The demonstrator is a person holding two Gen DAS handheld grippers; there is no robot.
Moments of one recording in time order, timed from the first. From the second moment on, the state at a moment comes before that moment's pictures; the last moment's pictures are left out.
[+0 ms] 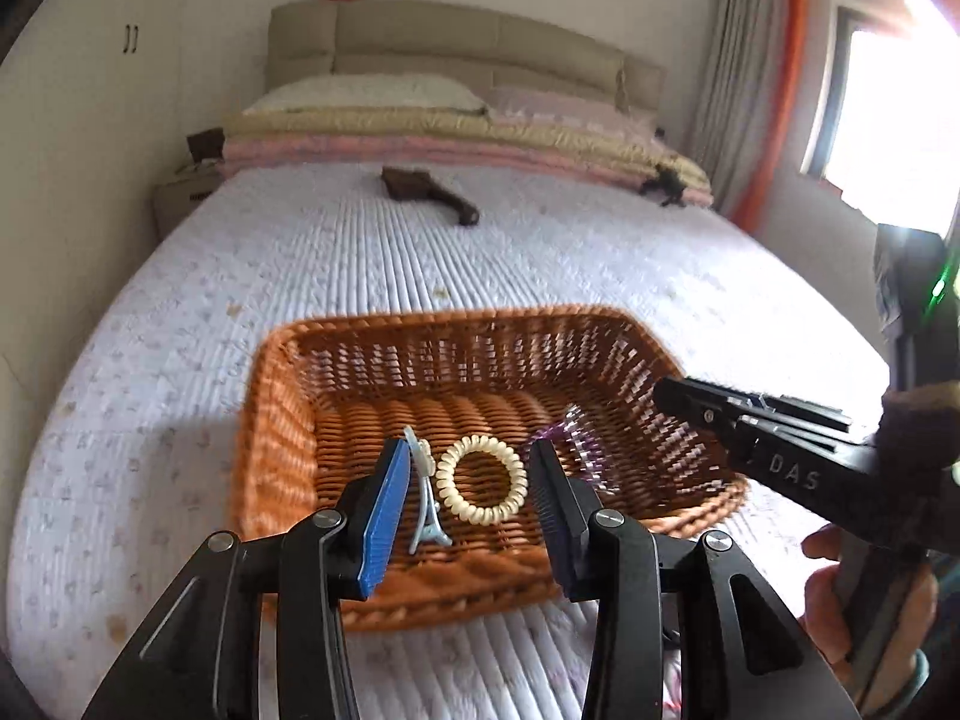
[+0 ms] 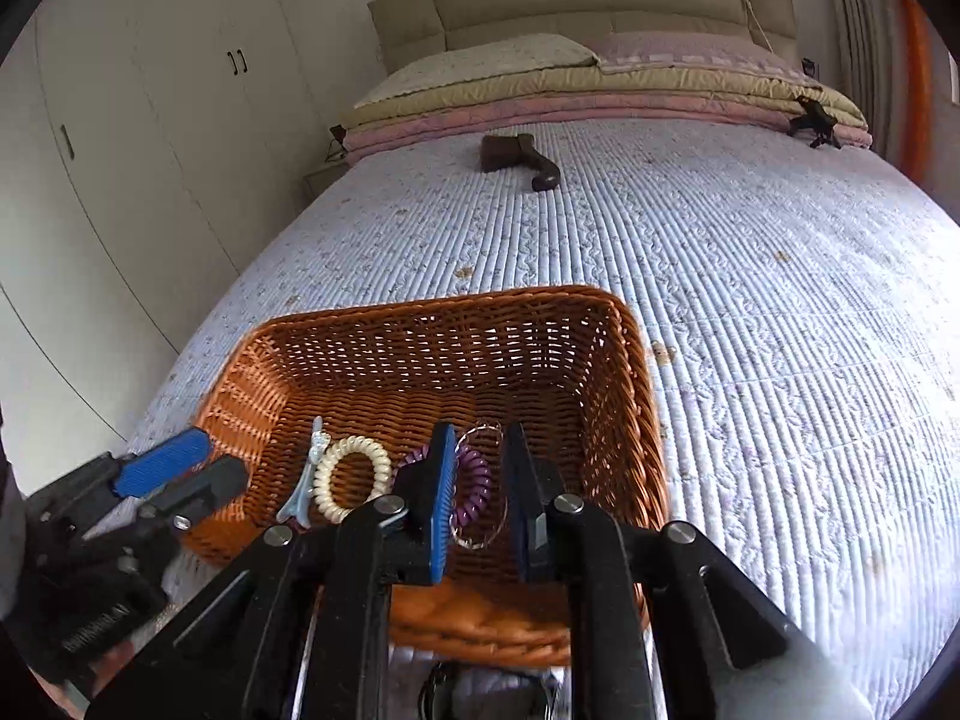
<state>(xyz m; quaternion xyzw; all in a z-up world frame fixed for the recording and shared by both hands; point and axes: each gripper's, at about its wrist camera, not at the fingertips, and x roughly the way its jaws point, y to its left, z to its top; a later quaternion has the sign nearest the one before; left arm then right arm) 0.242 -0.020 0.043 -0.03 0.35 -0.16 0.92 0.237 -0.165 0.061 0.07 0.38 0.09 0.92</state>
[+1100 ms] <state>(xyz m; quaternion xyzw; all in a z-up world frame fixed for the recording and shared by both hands) 0.049 0.084 -0.003 -0.10 0.37 -0.22 0.90 0.005 -0.112 0.046 0.06 0.36 0.11 0.92</state>
